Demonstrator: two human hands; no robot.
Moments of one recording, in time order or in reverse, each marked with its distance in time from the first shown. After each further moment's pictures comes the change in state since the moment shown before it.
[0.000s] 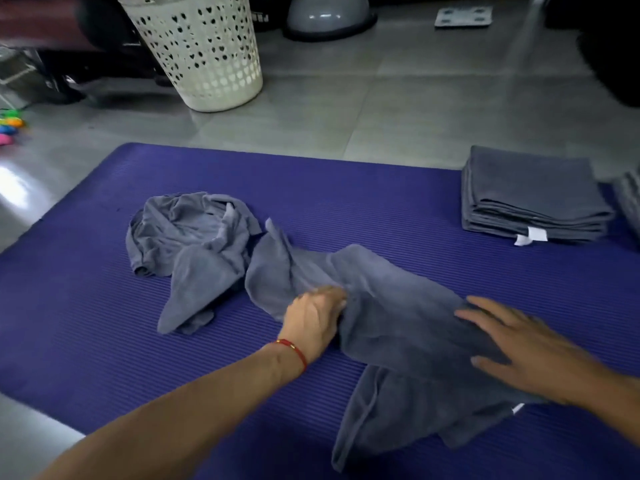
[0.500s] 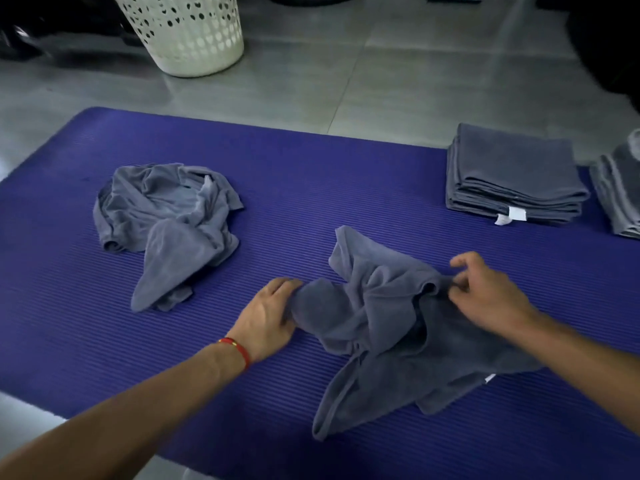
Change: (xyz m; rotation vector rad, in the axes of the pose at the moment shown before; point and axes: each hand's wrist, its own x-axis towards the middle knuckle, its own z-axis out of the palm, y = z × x) left_hand -0.043 -0.040 0.003 -0.090 -0.101 -0.096; right_hand 0.041 -0.008 -0.004 0.439 0.223 0.420
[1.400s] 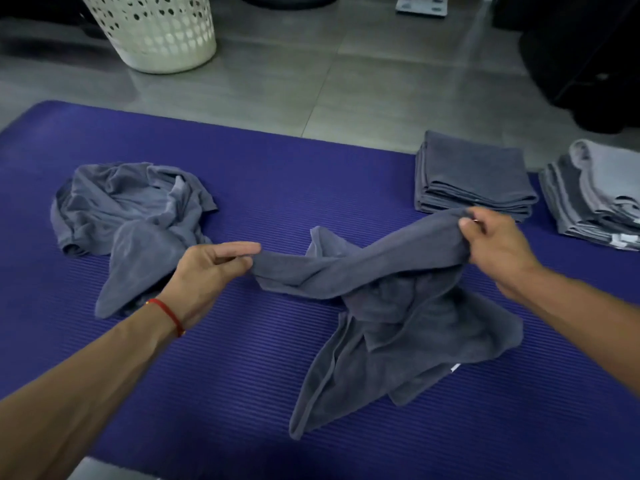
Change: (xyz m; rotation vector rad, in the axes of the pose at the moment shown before) left_hand 0.023 0.003 -0.068 -0.873 0.149 -0.201; right_hand 0.021 0.005 -0.054 0.415 0.354 -0.073
